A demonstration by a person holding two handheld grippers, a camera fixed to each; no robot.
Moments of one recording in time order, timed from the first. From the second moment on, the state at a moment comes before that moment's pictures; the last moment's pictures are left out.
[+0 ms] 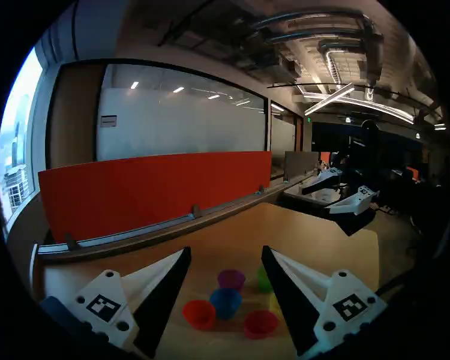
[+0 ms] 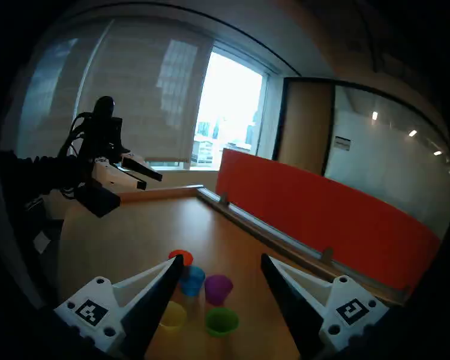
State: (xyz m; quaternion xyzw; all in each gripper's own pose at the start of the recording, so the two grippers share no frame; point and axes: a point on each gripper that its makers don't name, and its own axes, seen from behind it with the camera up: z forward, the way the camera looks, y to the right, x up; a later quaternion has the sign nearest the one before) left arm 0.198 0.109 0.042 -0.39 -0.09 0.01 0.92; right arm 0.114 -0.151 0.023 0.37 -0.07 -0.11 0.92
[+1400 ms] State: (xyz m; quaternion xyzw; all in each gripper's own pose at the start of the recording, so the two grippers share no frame) left arm 0.067 0.146 0.069 -0.48 -0.20 0.14 0.84; right arm 0.013 -0.149 0.062 0.41 -0.20 -0.15 0.88
